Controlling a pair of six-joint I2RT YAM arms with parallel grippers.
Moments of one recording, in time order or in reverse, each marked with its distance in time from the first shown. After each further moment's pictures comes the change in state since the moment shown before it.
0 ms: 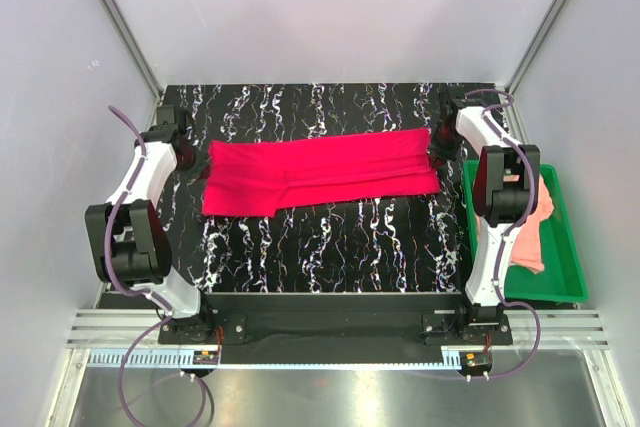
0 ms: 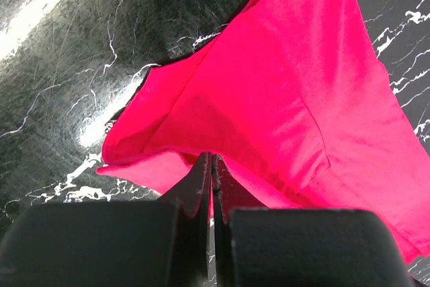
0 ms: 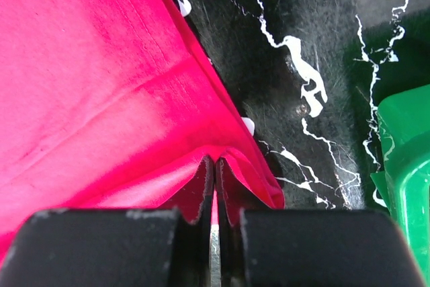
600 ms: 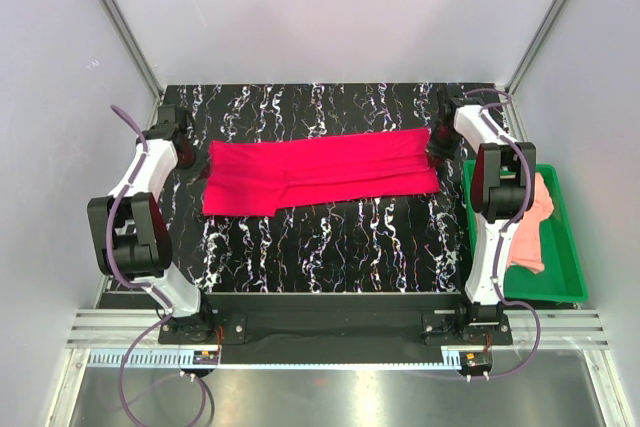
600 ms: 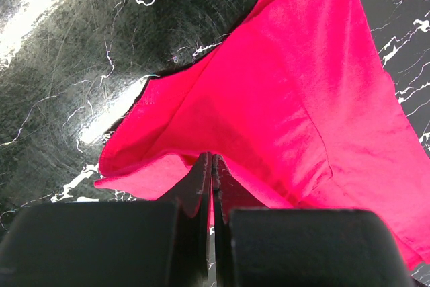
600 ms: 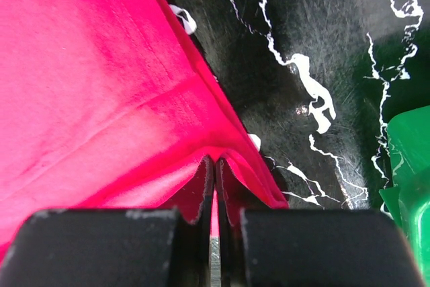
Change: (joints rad) left arm 0.009 0.049 0.017 0.016 0.004 0.004; right arm 0.000 0.051 0.045 -0.007 -0.001 0.006
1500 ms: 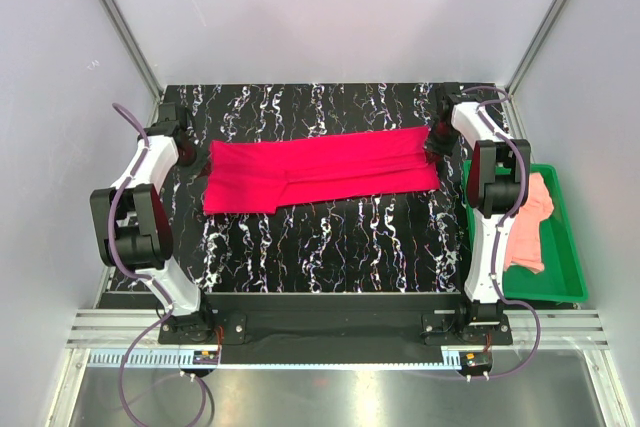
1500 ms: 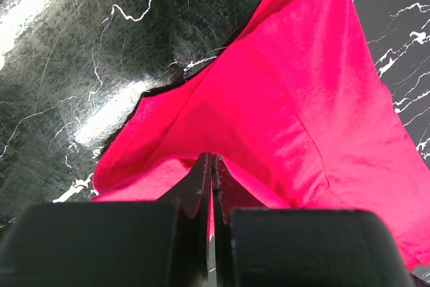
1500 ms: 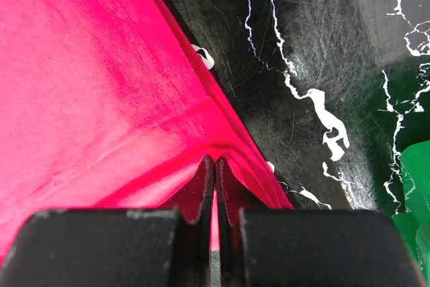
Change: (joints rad) left arm 0.008 0.059 0.034 0.019 0.014 -0.001; right arm 0.000 0.077 0.102 -0.021 0.000 0.010
